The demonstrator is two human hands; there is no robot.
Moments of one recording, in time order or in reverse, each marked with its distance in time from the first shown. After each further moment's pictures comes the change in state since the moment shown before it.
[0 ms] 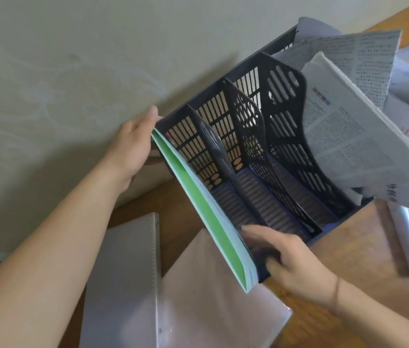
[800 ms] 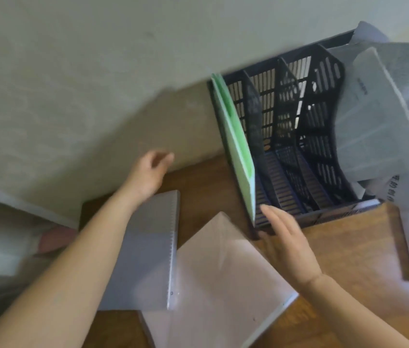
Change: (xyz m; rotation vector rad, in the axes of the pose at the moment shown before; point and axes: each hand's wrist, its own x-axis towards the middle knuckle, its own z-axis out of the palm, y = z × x) left_hand -0.072 -0.101 -0.039 0.137 0.158 -0.105; right_hand 0.006 0.029 0.057 -0.558 0.359 -0.223
